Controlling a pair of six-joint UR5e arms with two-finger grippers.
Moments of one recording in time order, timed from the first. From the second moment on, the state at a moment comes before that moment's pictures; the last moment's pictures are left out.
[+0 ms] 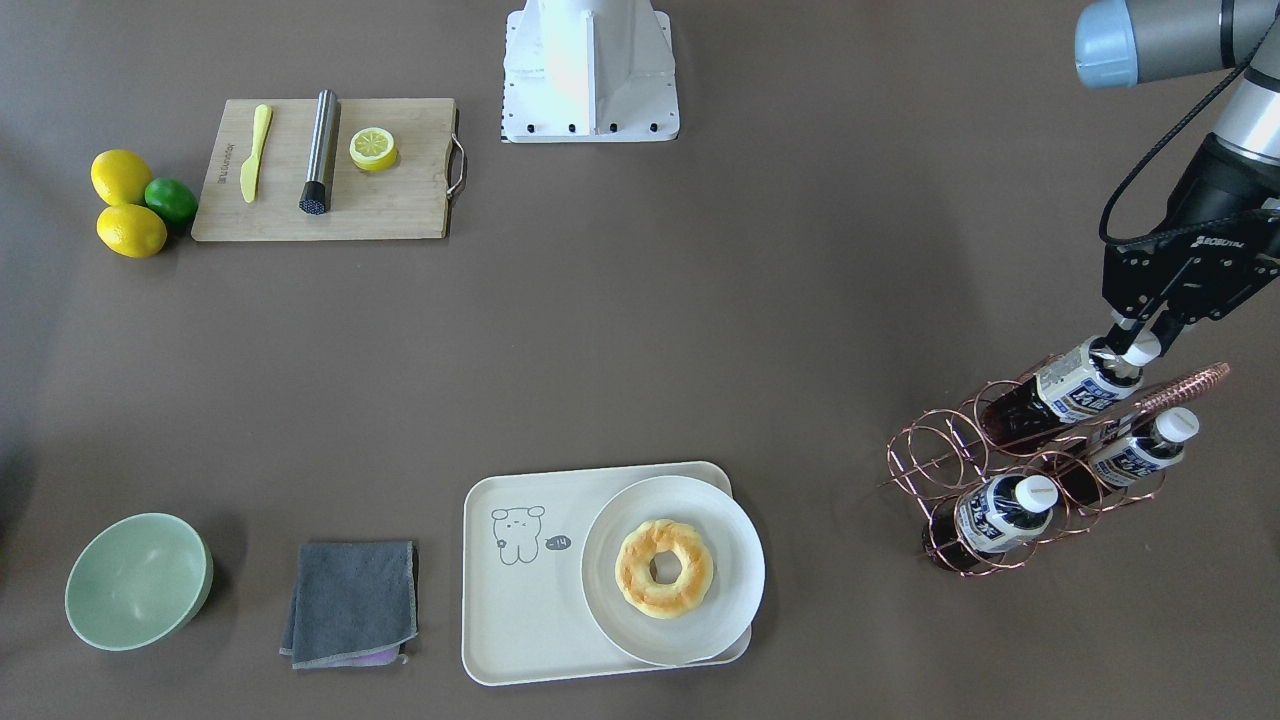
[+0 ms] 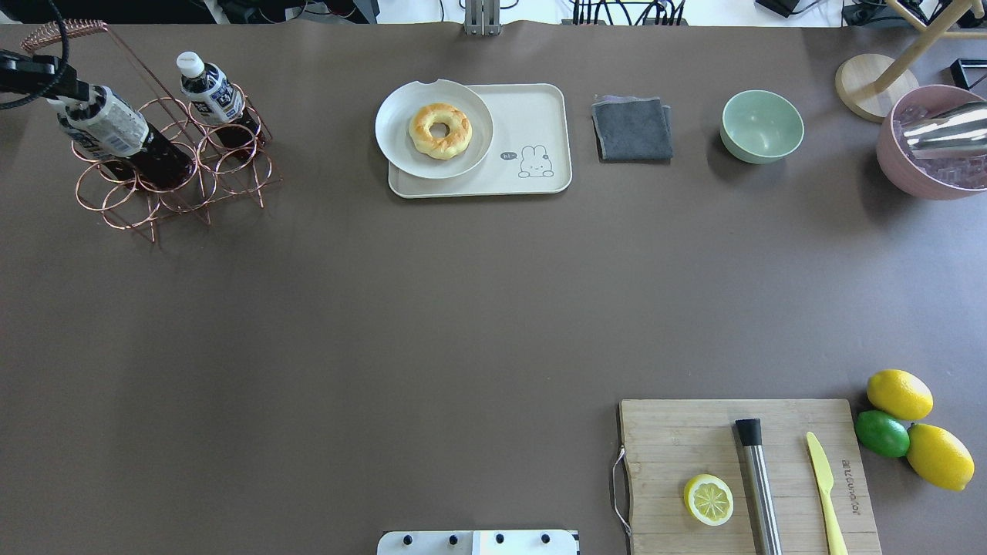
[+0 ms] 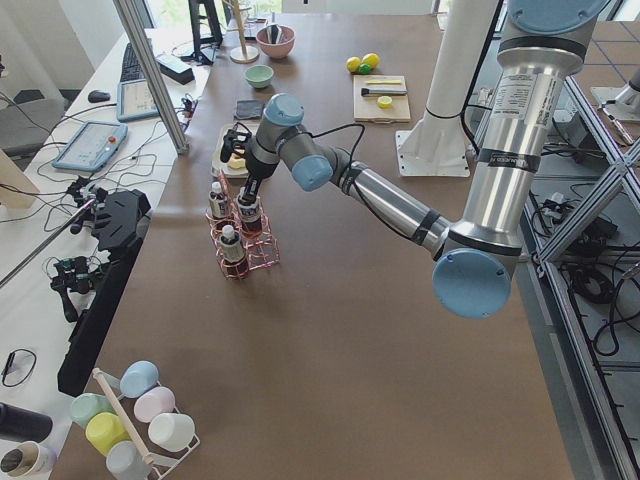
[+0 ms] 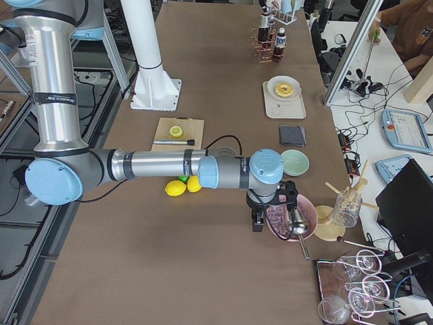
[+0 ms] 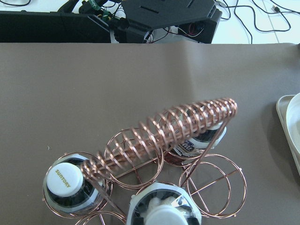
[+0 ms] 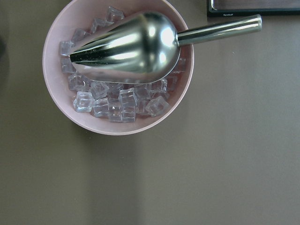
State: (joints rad) left arm -1.17 -1.77 -1.93 -1.88 -2.04 -0.76; right arm 1.61 -1.51 1.60 -1.62 2.39 0.01
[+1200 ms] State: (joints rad) left arm -1.15 -1.90 -2.17 -1.44 -2.02 -0.65; right arm 1.61 -1.51 1.60 -1.62 2.39 0.01
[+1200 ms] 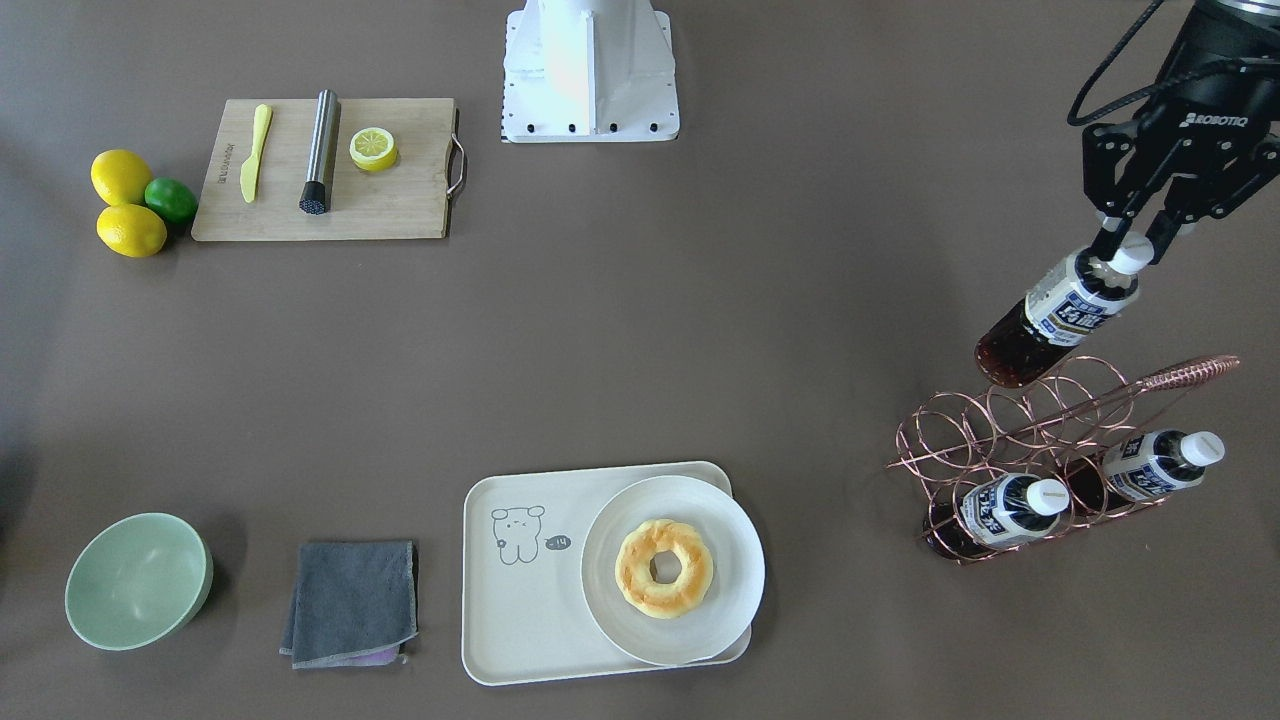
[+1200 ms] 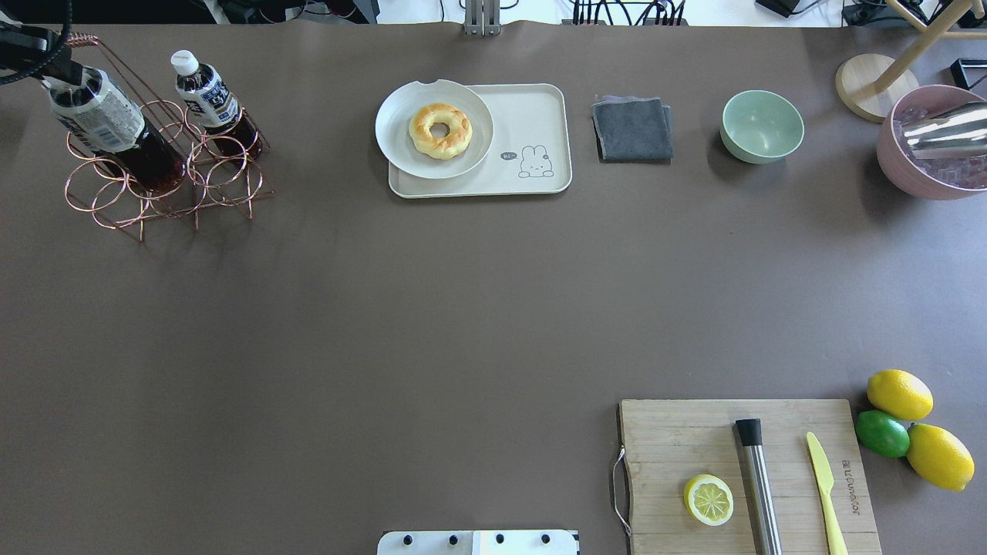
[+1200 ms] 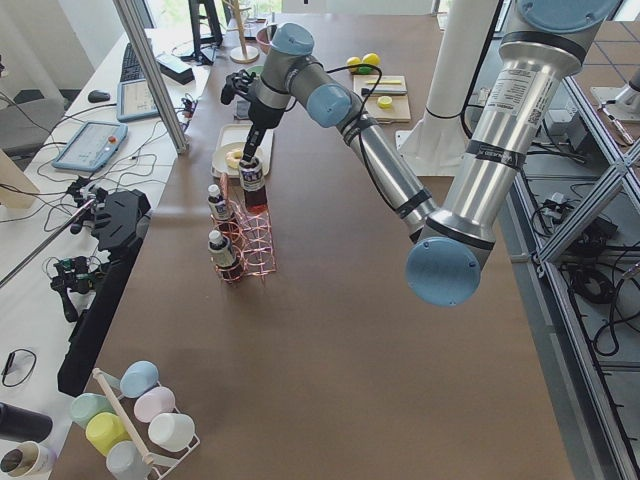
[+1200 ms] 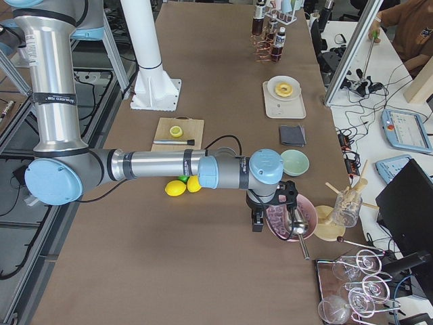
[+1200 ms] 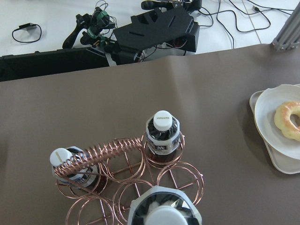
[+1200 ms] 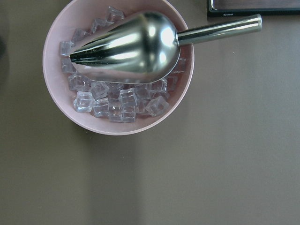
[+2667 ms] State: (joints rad) left arm -0.44 -2.54 -1.89 -1.11 -1.51 -1.29; right arm 1.61 -1.52 1.60 -1.62 2.39 0.01
